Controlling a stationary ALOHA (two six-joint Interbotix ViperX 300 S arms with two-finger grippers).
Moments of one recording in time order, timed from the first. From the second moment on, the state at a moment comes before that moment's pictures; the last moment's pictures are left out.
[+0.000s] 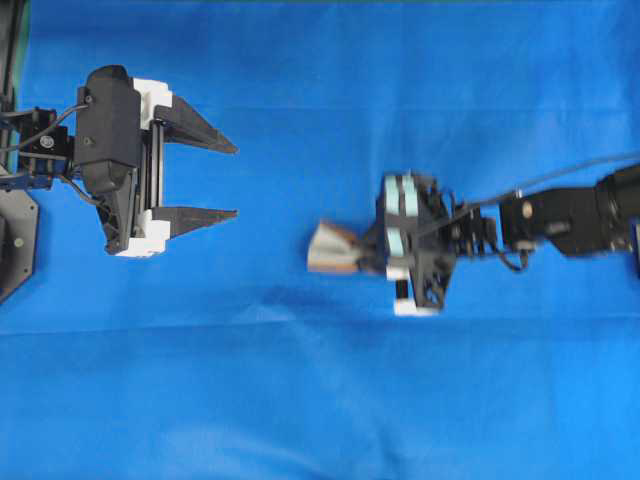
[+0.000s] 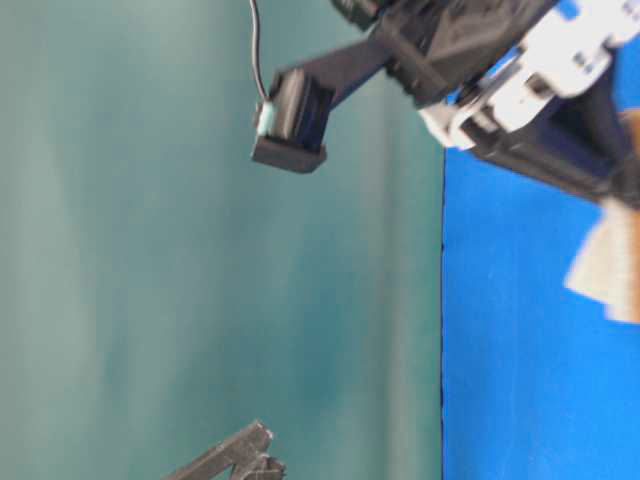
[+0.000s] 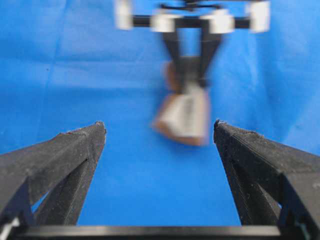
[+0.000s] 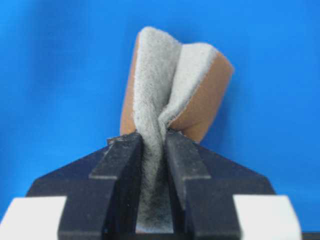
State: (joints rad) left arm 0.06 -0.52 0.88 -0.03 0.05 0.11; right arm 0.05 0.17 0.74 0.00 -0.18 0.05
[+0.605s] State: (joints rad) left arm 0.06 -0.52 0.88 -0.03 0.05 0.11; right arm -0.03 0.17 0.74 -0.05 -0.16 0.06
